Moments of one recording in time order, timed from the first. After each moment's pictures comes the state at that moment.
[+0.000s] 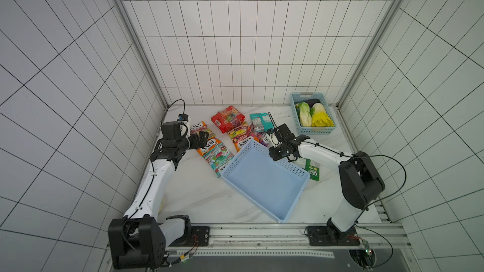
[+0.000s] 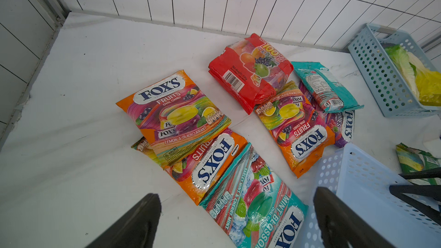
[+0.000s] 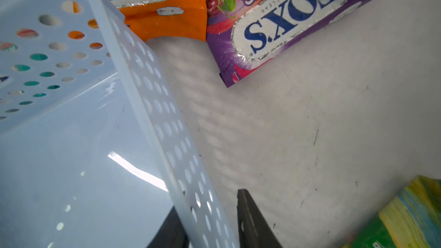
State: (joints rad) left arm 0.05 1.17 0.92 -0.38 0.29 -0.11; right arm 0.66 1.73 1.15 -0.51 -0.02 0.06
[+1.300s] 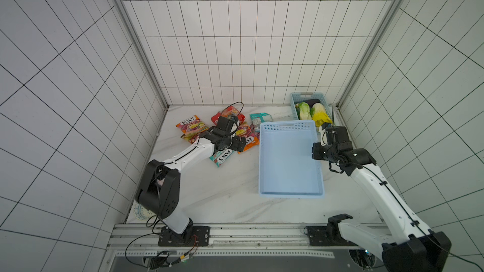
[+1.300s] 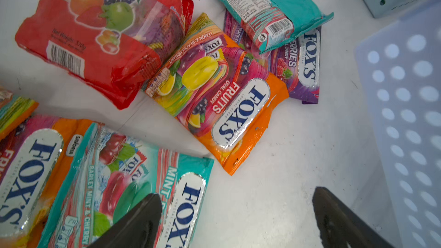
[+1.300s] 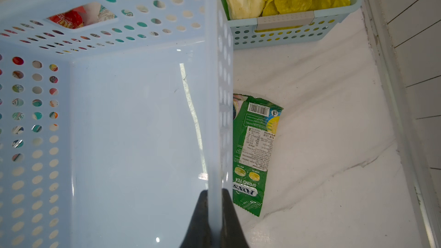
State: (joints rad) left arm -0.48 1.69 1.24 -0.45 0.02 -0.13; right arm 0.32 1.06 1.00 -0.80 0.07 0.26
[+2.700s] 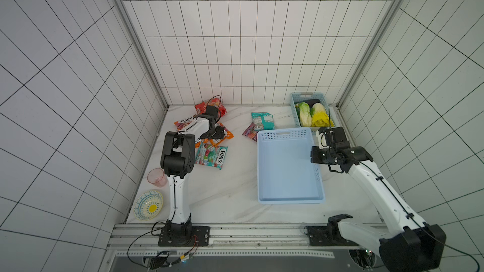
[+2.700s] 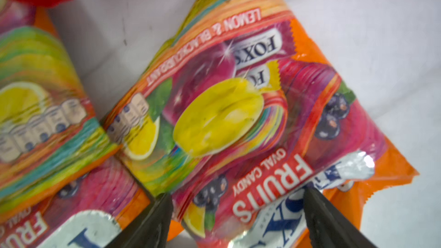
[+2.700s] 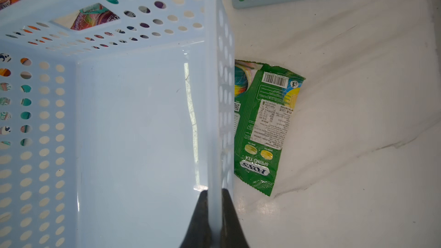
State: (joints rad) left arm -0.17 2.10 1.59 -0.70 -0.05 -0.15; right arm 0.30 1.14 1.00 -0.84 -0.06 0.26
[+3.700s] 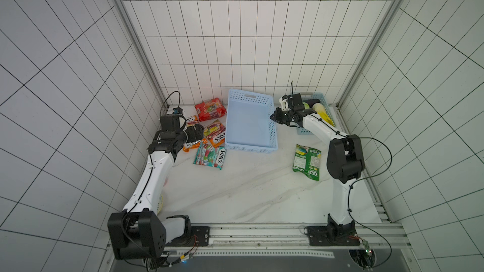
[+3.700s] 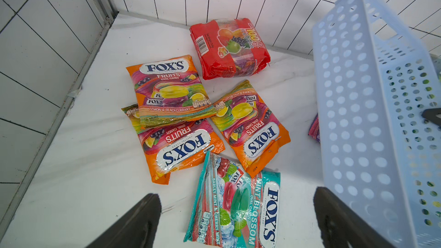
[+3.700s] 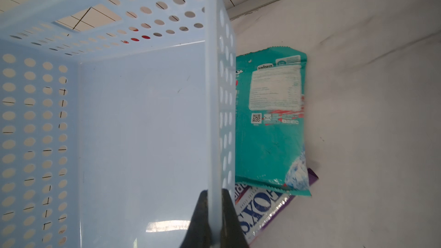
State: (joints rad) left arm 0.05 1.24 1.07 -0.49 0.16 -0.19; right arm 0.41 2.12 1.76 -0.38 -0.37 0.57
